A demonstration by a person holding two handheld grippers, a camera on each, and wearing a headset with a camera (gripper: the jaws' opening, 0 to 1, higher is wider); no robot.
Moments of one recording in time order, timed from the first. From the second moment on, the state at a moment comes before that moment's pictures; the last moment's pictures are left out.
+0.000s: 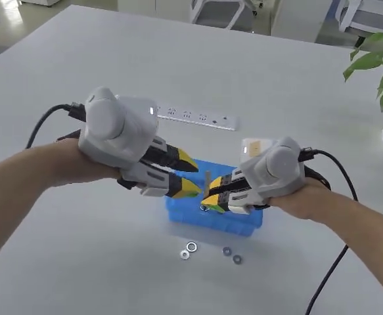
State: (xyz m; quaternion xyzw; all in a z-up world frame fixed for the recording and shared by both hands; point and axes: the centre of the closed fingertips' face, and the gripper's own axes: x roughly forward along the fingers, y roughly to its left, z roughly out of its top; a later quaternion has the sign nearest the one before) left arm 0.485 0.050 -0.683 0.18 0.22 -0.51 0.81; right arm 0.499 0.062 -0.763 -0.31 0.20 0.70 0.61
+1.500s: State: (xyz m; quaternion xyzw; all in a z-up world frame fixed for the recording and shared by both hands) left arm 0.494 0.026 -0.685 0.20 0.22 -0.54 0.79; right arm 0.508 0.034 -0.731 -0.29 0.20 0.67 0.66
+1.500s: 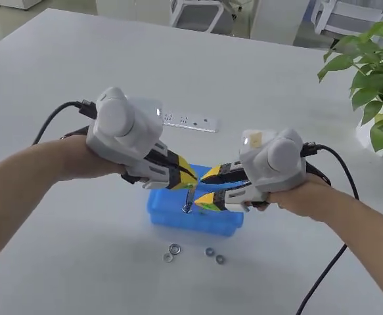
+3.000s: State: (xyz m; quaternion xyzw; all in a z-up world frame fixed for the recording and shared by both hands) left arm 0.481 0.039 -0.617 0.19 0.19 -0.51 0.82; right arm 0.477 -0.036 -0.688 -0.26 0.22 0.57 0.75
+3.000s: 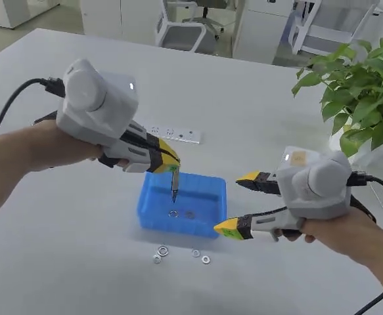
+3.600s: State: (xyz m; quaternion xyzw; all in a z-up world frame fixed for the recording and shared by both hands) left arm 0.444 0.040 -0.626 0.19 0.20 -0.52 0.81; right arm 0.454 -0.040 -0.698 -0.24 0.23 0.56 0.76
